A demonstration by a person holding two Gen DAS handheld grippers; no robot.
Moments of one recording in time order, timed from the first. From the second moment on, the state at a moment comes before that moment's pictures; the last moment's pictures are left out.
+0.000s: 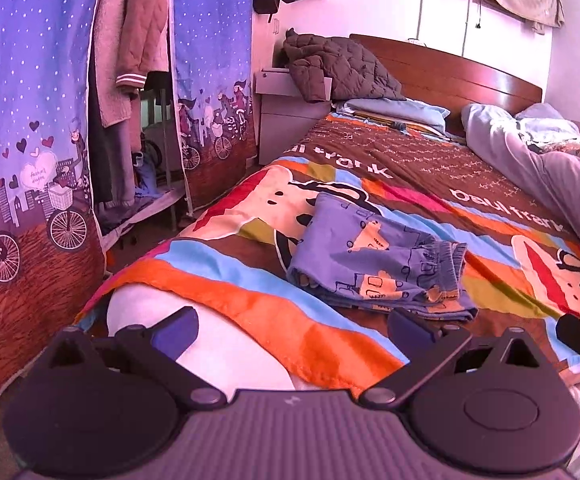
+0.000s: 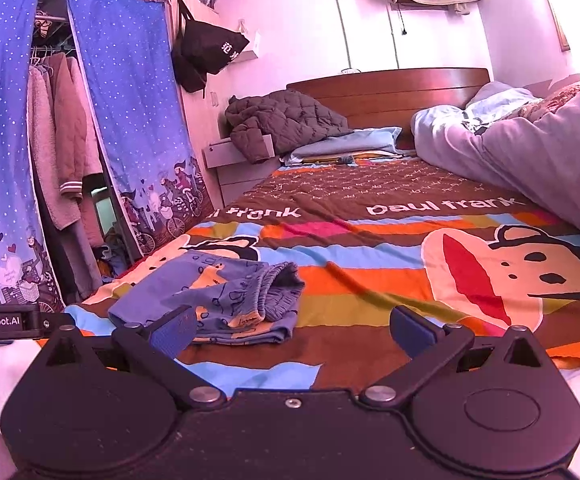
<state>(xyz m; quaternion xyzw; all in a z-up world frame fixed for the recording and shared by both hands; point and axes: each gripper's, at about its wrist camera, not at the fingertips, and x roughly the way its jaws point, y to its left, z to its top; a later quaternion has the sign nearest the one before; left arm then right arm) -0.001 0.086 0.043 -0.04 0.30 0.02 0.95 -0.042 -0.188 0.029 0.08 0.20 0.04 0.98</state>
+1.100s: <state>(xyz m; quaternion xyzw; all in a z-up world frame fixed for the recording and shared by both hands) -0.005 0.085 0.038 -0.01 0.30 0.03 0.95 -0.038 -0.189 0.016 0.09 0.22 0.03 0.97</state>
